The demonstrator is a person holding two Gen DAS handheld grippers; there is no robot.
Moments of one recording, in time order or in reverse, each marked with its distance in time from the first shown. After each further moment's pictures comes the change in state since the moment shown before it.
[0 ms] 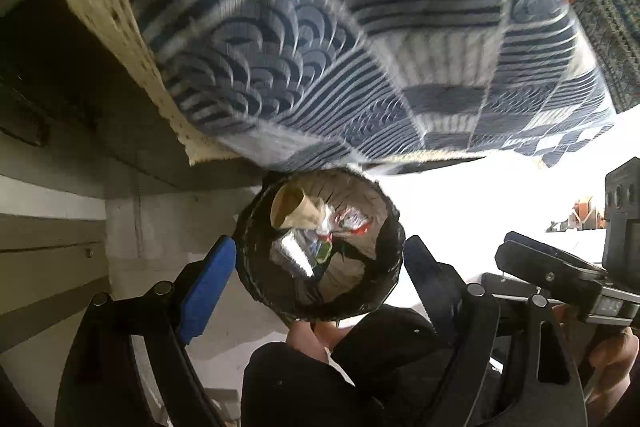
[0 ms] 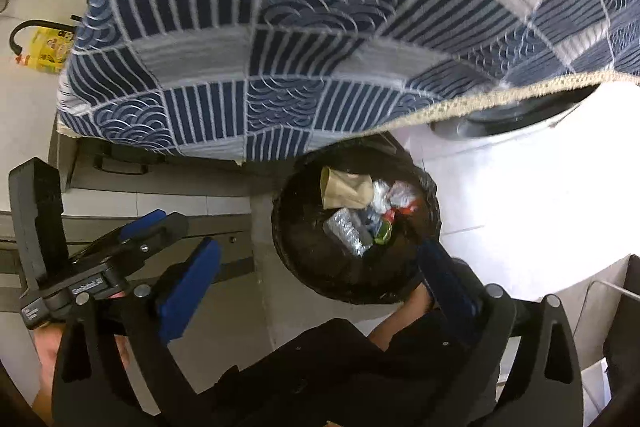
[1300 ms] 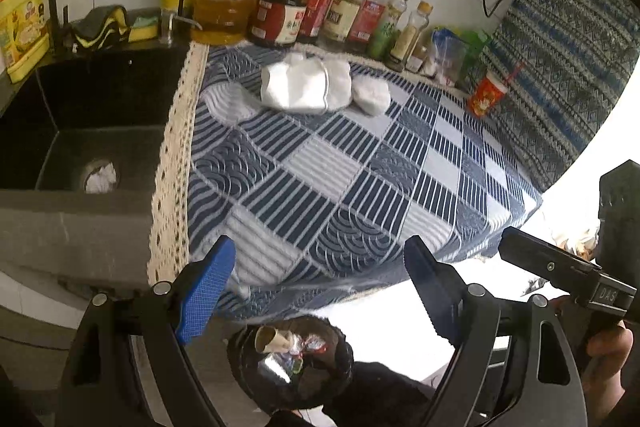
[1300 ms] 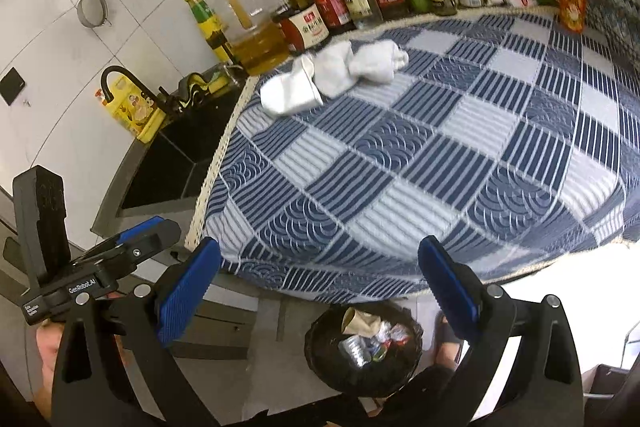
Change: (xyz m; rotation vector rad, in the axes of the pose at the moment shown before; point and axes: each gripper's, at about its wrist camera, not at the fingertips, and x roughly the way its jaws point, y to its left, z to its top) left arm -0.184 -0.040 0.076 0.103 -0.441 -0.099; right arm -0.180 0.104 0.065 -0.245 -0.428 -0.001
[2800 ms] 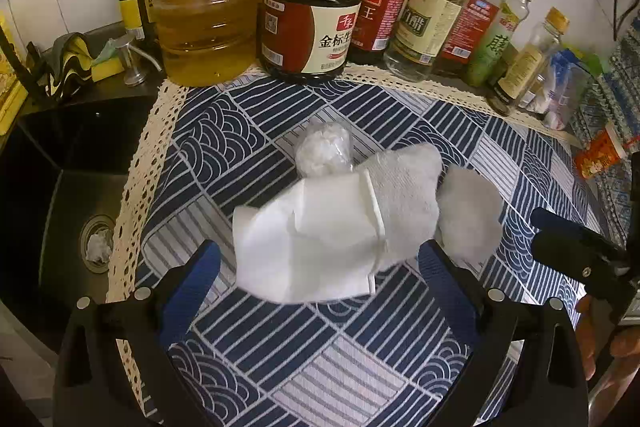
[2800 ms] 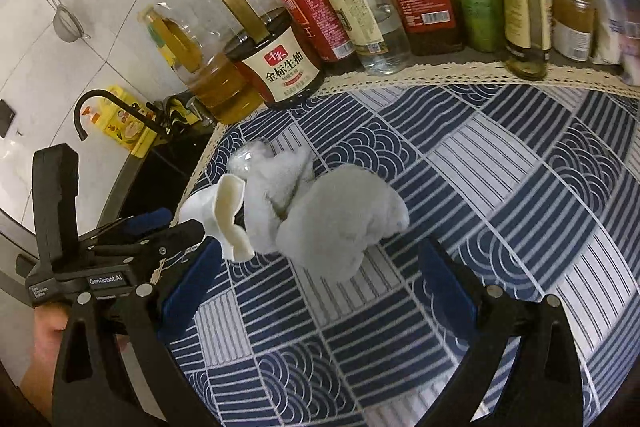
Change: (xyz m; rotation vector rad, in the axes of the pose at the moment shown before) left arm 0.191 -0.001 0.174 -0.093 0.137 0.274; right arm 0.167 -0.109 0.218 -0.111 0.159 0.196
